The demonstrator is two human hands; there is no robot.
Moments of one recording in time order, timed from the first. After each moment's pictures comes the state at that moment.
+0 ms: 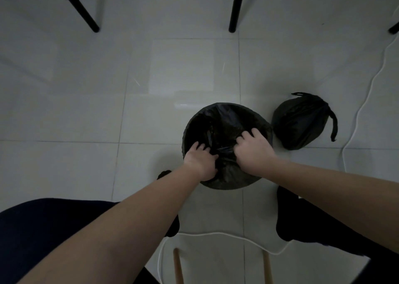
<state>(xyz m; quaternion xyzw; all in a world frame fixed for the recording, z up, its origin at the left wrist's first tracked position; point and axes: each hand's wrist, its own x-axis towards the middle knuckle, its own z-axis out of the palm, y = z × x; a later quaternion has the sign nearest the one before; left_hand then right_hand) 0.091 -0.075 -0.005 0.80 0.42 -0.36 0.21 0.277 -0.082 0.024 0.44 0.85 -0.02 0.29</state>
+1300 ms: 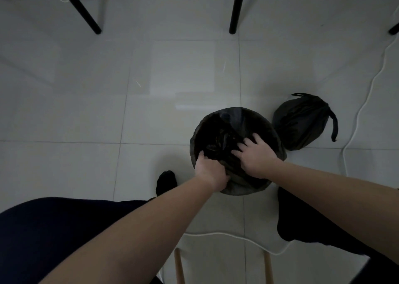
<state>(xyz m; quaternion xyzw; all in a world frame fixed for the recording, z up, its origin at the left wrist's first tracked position) 0.119 -0.109 0.011 0.80 0.44 -0.36 0.19 0.296 -0.091 -0.005 0.44 0.82 -0.10 0.35</state>
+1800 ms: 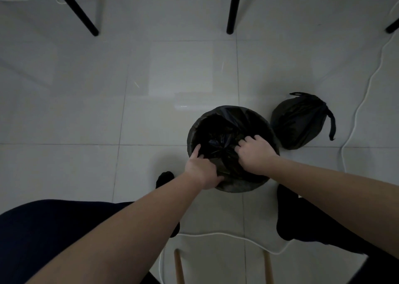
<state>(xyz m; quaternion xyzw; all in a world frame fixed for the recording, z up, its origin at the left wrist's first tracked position) 0.097 -0.097 0.007 0.81 0.40 -0.39 0.20 0.295 -0.083 0.003 0.46 0.82 -0.10 0.33</state>
